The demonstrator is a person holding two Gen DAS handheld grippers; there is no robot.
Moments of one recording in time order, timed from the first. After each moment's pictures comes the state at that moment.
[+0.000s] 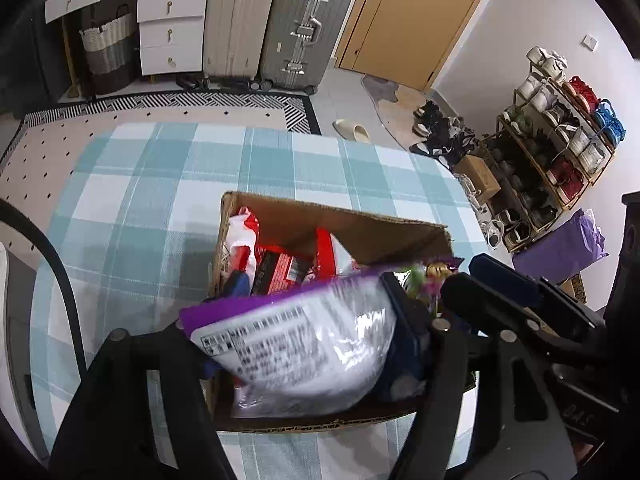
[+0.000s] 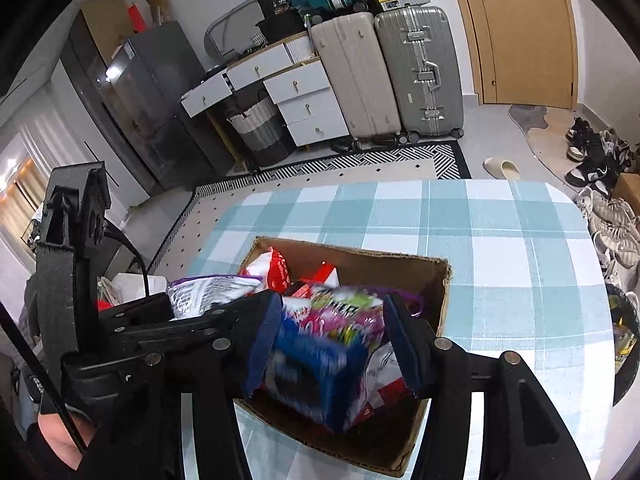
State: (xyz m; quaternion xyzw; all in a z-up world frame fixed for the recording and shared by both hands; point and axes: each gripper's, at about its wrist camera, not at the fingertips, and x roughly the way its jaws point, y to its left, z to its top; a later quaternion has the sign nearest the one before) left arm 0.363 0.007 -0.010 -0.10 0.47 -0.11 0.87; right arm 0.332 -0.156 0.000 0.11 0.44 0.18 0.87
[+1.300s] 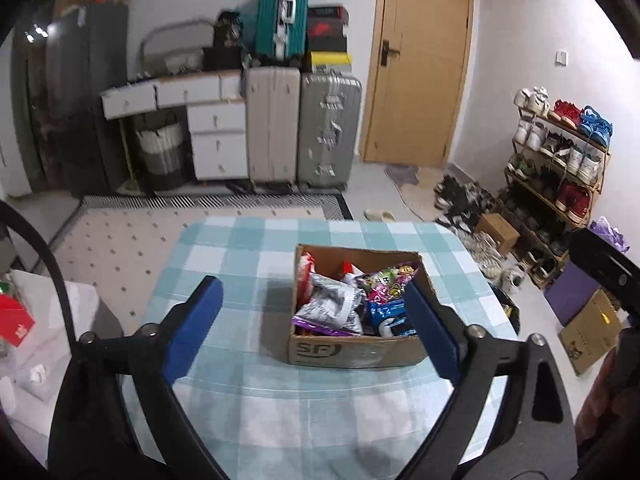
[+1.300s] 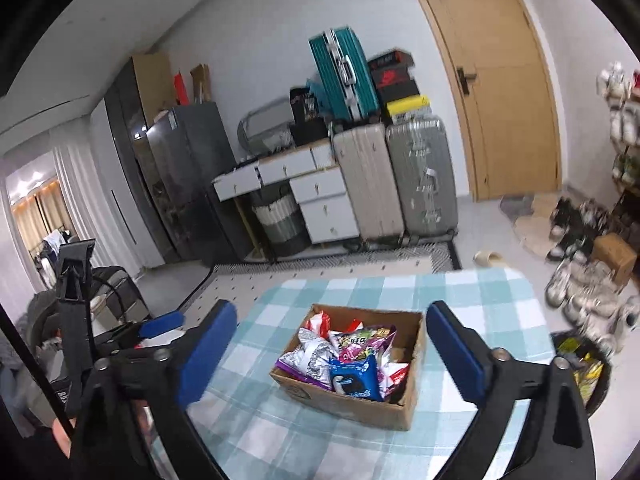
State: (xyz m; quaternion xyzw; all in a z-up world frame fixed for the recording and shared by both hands) left arm 0.146 0.037 0.124 -0.03 0.28 -0.03 0.96; right arm 0.150 -0.187 0.141 0.10 0.25 0.17 0.95
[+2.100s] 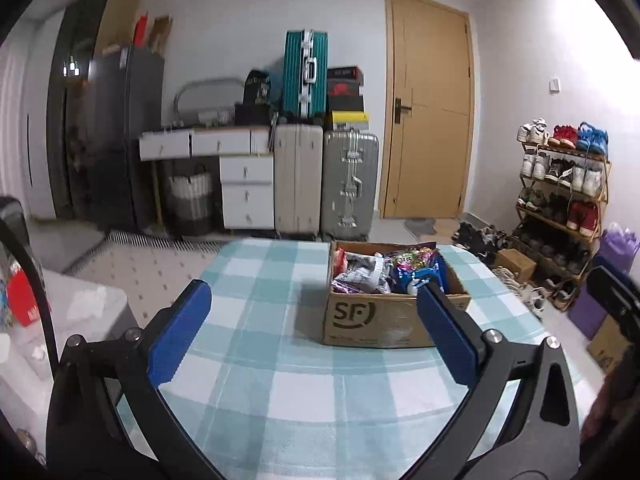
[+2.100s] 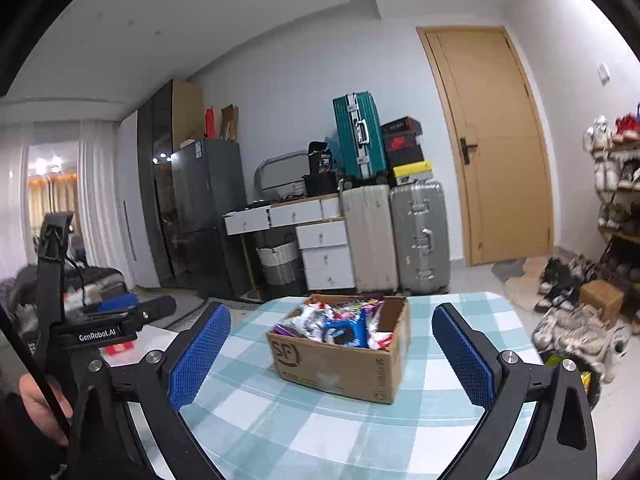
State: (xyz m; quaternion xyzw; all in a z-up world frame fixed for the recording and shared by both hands) left arm 0.009 0.062 0.045 -0.02 0.15 0.00 0.99; right arm -0.006 -0.200 0.049 0.06 0.11 0.17 0.98
